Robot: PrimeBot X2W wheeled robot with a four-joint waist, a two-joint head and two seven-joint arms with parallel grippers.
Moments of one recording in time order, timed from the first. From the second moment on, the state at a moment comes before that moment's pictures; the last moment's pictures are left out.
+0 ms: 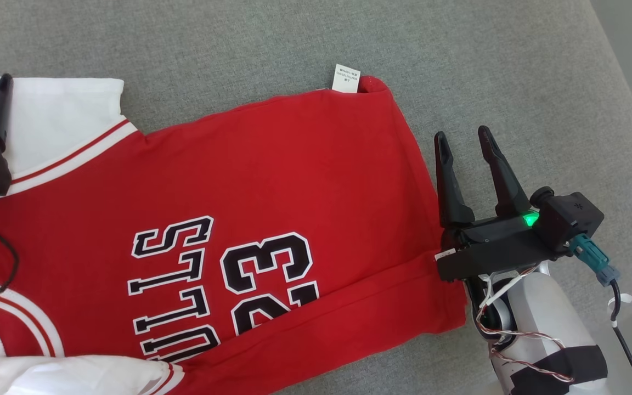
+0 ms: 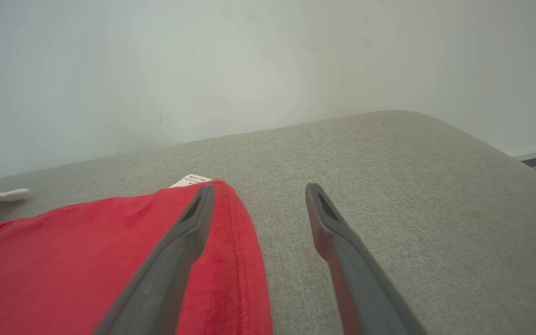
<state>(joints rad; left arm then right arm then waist) -1.03 0.65 -0.58 0.78 -0.75 -0.13 0.07 -0.47 -0.05 0.15 0.29 0.28 0.13 -0.26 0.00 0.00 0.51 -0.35</state>
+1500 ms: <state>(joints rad) -1.05 0.61 -0.82 0.60 -0.97 -0.13 -0.16 -1.00 -0.21 0.40 1.02 0.39 0.13 0.01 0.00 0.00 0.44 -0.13</state>
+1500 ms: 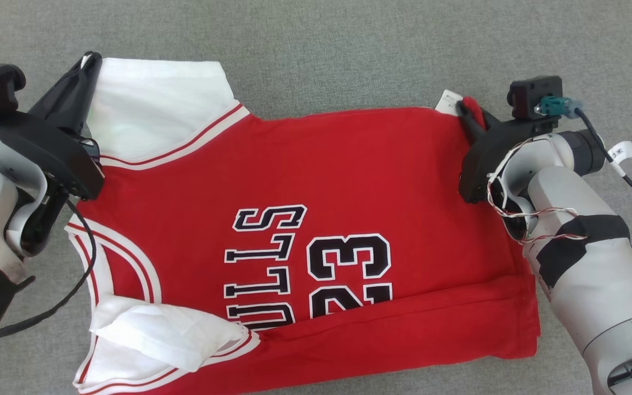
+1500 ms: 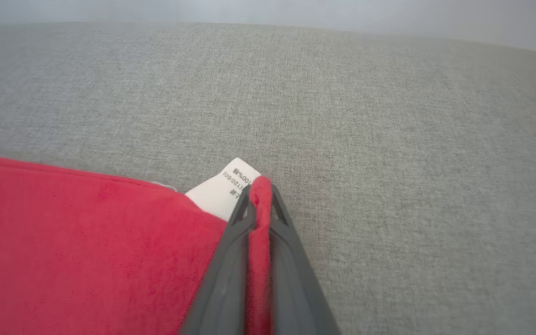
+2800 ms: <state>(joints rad) -0.37 0.46 -0.48 0.23 -0.70 -0.08 -0.26 -0.56 -0.21 0.09 0.74 0.50 0.13 -0.26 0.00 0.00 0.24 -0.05</state>
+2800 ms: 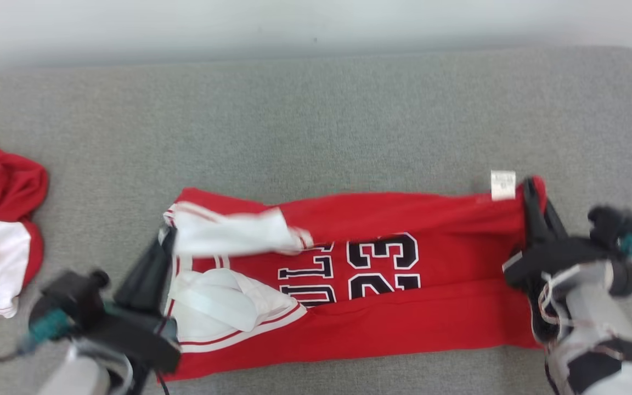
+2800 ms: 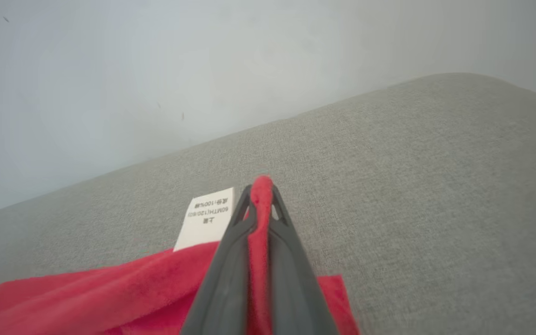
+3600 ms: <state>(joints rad) -0.18 0.24 -0.27 0.36 -0.46 -0.12 -0.26 -0.33 -0.16 0.01 0.62 0.43 0.13 -0.26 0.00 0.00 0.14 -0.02</state>
